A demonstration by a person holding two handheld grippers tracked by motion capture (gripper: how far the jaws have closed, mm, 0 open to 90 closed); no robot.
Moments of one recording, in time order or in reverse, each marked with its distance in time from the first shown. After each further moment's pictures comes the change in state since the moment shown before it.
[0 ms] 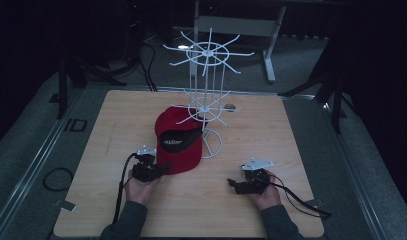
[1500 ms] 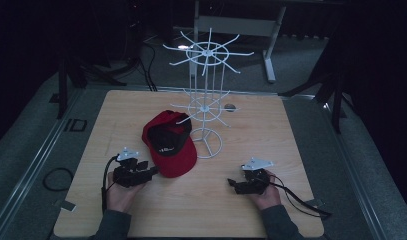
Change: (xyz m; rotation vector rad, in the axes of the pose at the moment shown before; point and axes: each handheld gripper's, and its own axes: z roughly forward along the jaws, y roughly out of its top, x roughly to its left) left arm 0.008 -0.008 -0.047 -0.054 0.067 0.039; right arm 0.000 0.000 0.000 0.000 0.000 0.000
